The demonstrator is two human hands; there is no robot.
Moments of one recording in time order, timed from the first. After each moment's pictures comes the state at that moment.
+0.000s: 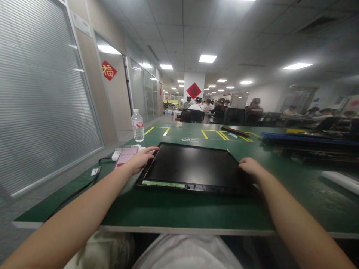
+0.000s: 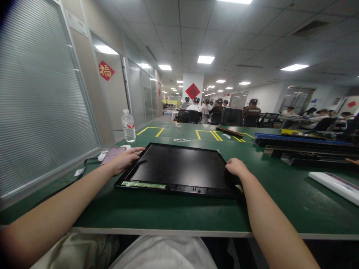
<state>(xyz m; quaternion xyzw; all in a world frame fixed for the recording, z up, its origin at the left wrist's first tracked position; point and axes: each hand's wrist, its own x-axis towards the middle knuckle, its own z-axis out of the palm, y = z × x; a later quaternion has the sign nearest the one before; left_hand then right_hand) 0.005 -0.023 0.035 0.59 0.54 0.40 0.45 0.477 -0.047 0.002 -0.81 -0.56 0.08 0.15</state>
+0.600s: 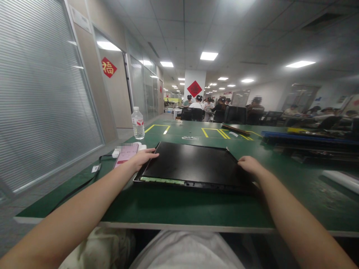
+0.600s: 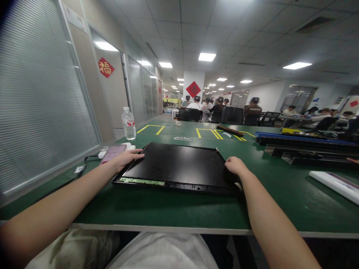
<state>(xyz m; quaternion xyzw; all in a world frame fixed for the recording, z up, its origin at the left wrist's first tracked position) 0.010 -0.024 0.033 0.44 0.56 0.41 0.57 0.480 -0.041 -0.004 -0.81 -0.56 0.08 0.16</state>
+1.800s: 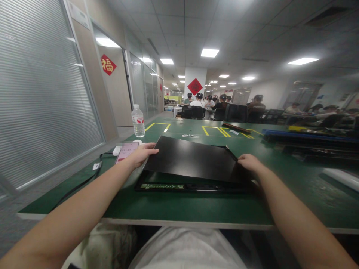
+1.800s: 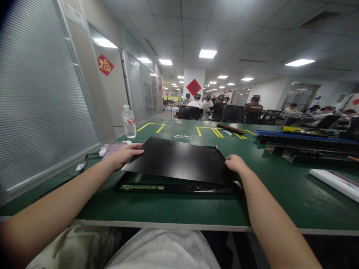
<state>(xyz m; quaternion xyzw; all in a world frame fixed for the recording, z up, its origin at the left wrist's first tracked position) -0.001 -0.009 0.025 0.52 0.43 0.49 0.56 0.467 -0.050 0.006 -0.81 -0.55 0.13 0.18</state>
